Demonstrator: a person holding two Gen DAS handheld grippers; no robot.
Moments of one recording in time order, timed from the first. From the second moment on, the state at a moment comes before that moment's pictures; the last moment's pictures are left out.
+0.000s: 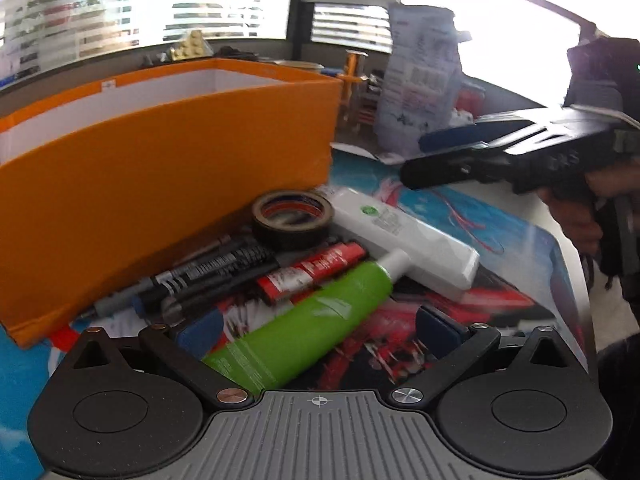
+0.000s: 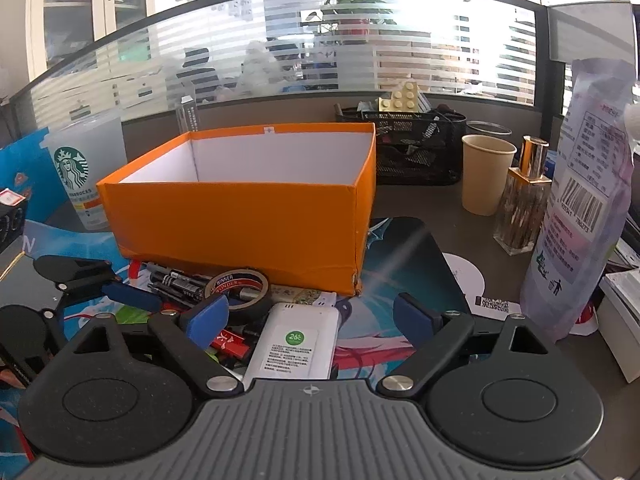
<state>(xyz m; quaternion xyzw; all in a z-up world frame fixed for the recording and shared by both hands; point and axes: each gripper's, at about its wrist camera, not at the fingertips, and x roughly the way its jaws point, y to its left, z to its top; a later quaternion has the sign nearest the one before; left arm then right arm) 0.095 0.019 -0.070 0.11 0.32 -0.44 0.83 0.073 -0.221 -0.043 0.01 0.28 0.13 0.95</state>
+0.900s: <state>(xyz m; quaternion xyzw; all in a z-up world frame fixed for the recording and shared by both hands) 0.058 0.008 -0.069 0.10 0.30 -0.31 0.90 0.055 -0.193 -0.089 -0.05 0.31 0.16 0.93</state>
